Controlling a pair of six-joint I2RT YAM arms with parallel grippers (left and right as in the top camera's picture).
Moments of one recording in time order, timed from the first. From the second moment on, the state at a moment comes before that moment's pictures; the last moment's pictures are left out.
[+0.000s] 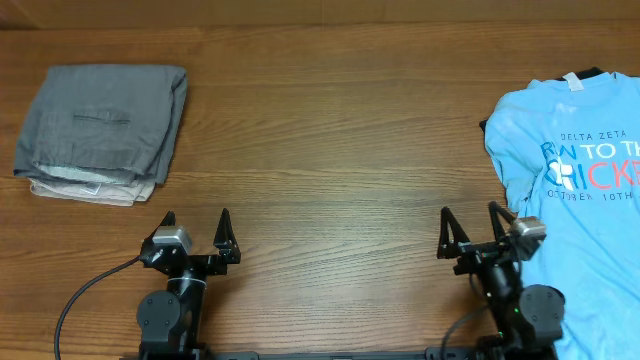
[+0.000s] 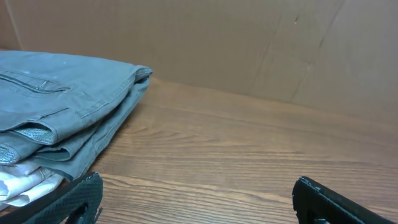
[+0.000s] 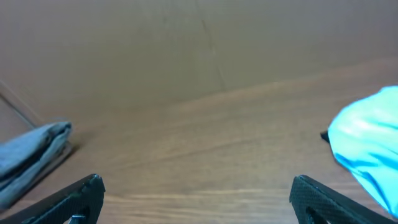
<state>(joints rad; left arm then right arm) -0.03 0.02 0.01 -0.08 0.01 -0.23 0.10 0.01 0.11 -0.16 -0.13 0.33</state>
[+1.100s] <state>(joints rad) -0.03 0.02 0.01 -0.08 0.01 -0.23 0.10 0.79 1.41 -1.11 0.08 0.35</state>
